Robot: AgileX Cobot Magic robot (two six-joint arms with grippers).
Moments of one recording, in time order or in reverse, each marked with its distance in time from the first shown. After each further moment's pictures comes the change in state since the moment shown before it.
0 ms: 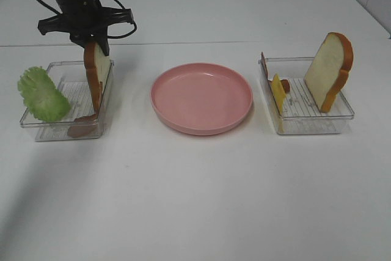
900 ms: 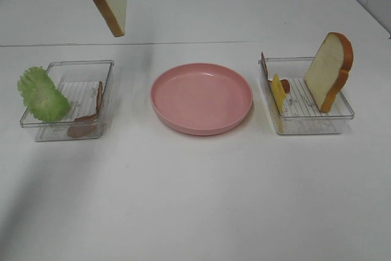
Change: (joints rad) left arm -0.003 -0.077 -0.353 -0.107 0.104 0.001; right arm 0.000 0.000 0.000 0.002 0.000 0.000
